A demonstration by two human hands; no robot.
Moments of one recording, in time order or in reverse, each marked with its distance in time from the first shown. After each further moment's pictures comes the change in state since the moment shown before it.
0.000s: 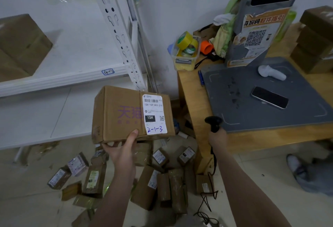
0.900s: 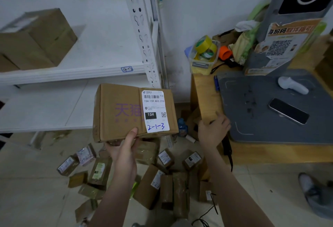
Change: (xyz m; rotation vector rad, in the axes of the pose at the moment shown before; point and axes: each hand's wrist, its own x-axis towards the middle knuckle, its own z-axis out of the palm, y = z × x) left_hand -0.009 0.027 -0.018 -0.124 -0.027 0.049; right_hand -0.041 -0.055 0.055 -0.166 0.339 -0.445
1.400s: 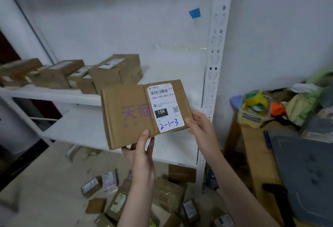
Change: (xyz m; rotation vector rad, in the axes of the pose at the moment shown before) left_hand 0.071 0.129 -0.016 -0.358 0.106 0.171; right_hand -0.083 -0.239 0.024 0.631 -0.818 -0.356
